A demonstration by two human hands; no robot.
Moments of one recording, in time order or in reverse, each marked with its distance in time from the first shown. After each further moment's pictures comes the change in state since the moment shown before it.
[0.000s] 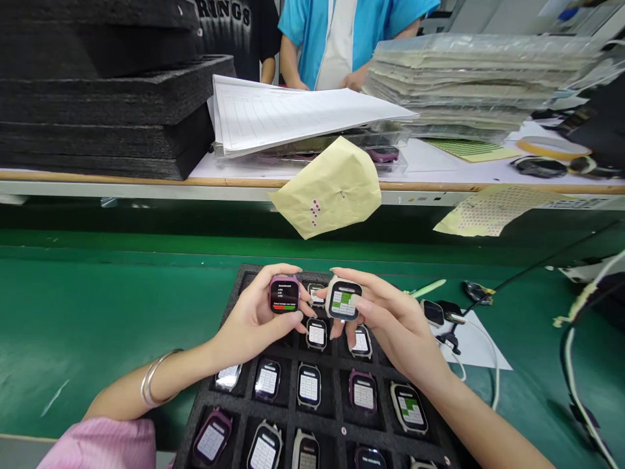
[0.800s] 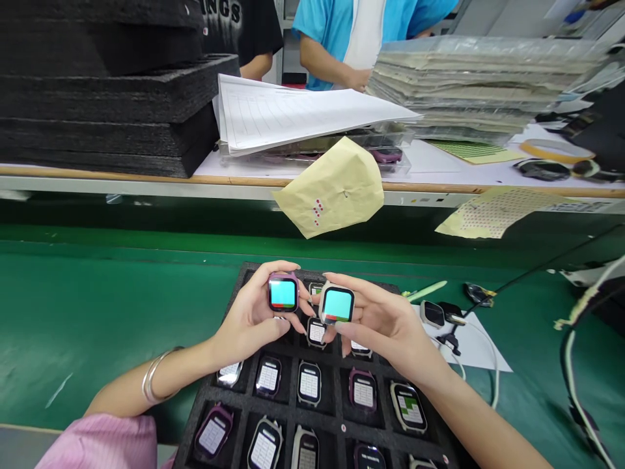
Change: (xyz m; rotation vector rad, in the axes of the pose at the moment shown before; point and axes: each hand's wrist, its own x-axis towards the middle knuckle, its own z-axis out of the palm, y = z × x) left_hand -0.004 0.002 -0.004 -0.075 -0.043 0.059; right_hand 0.000 0.003 0.002 0.086 -0.169 0.036
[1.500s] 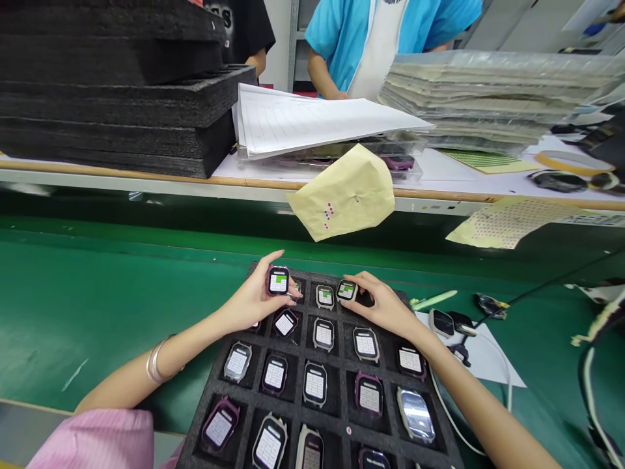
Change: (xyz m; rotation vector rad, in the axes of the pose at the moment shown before) left_hand 0.006 -0.025 -0.051 0.359 0.018 -0.117; right_hand 0.026 0.062 -0.092 -1.177 0.064 0.012
